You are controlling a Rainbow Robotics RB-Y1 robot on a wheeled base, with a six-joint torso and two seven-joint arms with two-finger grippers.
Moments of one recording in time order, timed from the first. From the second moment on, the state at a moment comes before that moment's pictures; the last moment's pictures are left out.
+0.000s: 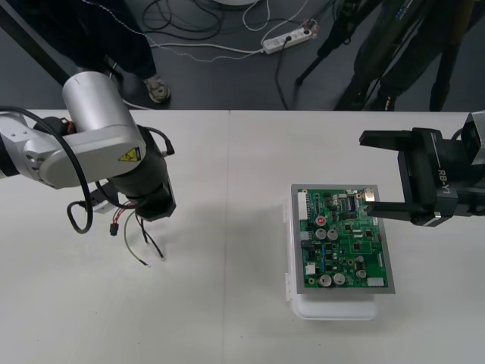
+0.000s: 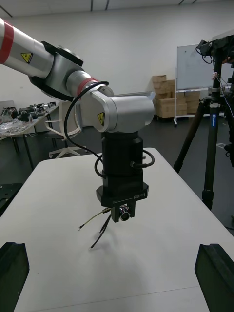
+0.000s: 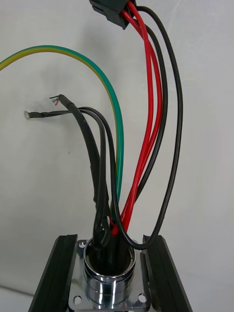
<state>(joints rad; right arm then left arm) -0.20 -0.51 -0.25 -1.72 1.05 -1.56 -0.19 -1.08 0.94 -1.17 -1.69 -1.98 -1.25 -1.77</state>
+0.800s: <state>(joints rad) -0.20 -0.51 -0.25 -1.72 1.05 -1.56 -0.19 -1.06 1.07 -0.99 -1.69 -1.41 -1.26 -1.77</state>
